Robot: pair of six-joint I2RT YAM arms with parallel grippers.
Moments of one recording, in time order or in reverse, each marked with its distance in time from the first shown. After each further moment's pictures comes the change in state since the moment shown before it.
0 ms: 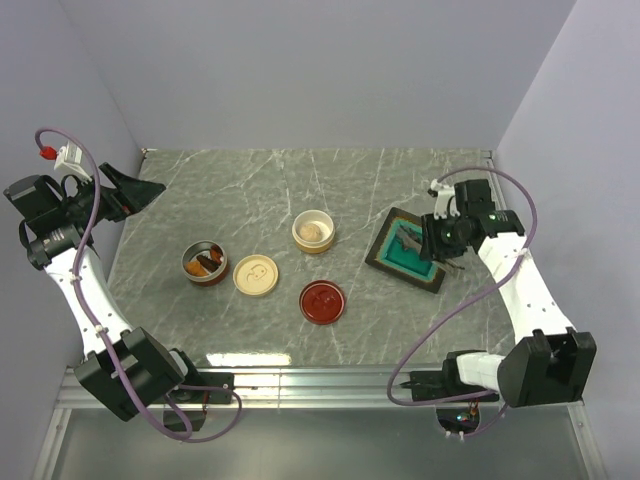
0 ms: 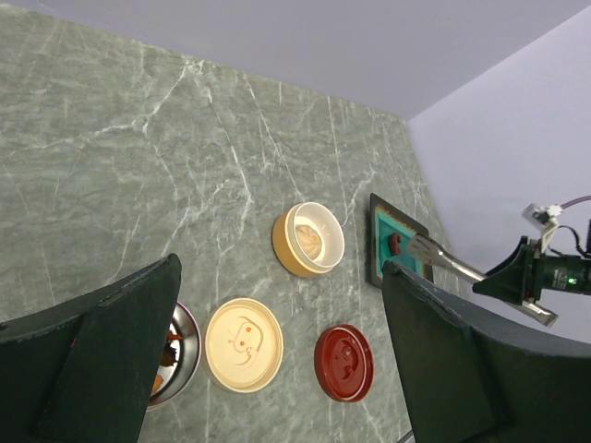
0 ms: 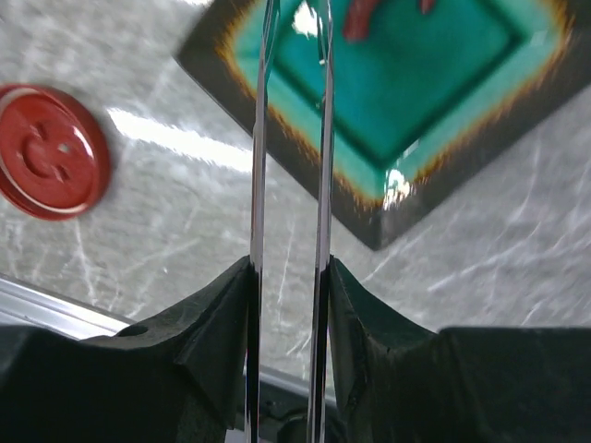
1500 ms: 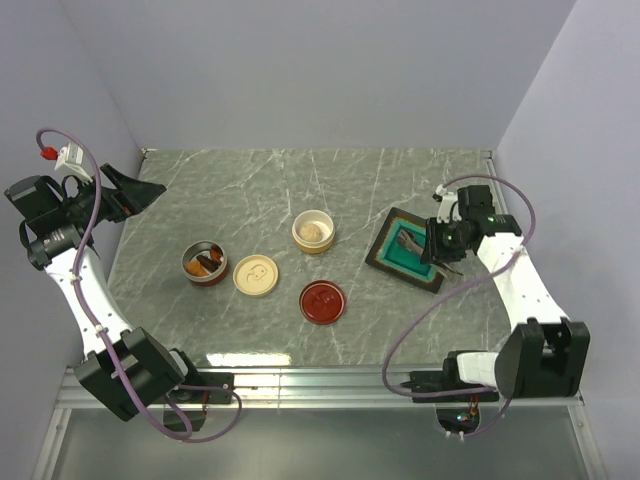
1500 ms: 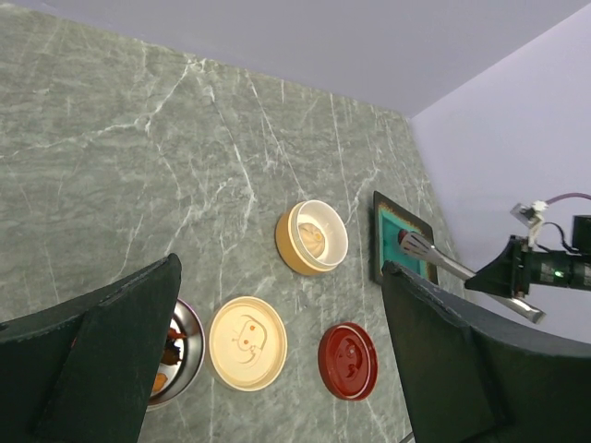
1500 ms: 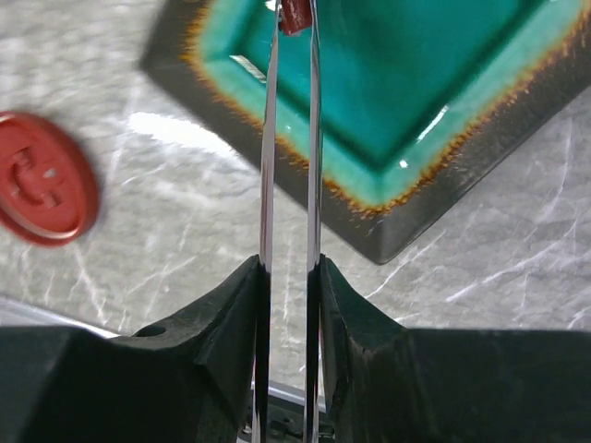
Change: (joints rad) left arm 0.000 0.000 -0.003 -0.007 0.000 0.019; right arm -0.062 0.065 -0.096 0.082 -0.023 0.063
